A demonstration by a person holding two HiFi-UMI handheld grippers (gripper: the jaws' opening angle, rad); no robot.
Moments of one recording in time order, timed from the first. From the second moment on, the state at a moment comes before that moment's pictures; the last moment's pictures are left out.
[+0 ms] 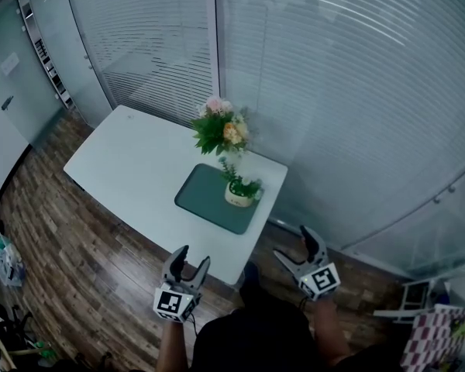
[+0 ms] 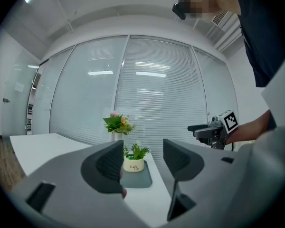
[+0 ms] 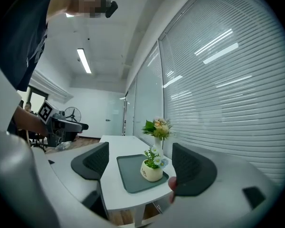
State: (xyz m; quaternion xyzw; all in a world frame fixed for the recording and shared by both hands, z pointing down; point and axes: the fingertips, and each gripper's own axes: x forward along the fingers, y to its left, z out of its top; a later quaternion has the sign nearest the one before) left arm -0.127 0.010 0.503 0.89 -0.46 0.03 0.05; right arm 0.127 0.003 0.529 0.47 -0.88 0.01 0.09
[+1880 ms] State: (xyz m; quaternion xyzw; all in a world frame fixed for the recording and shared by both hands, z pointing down) left arm -0.105 0.108 0.469 0.89 -0.46 0.01 0.03; right arm 0.126 0.093 0.474 0.50 -0.86 -0.04 0.06
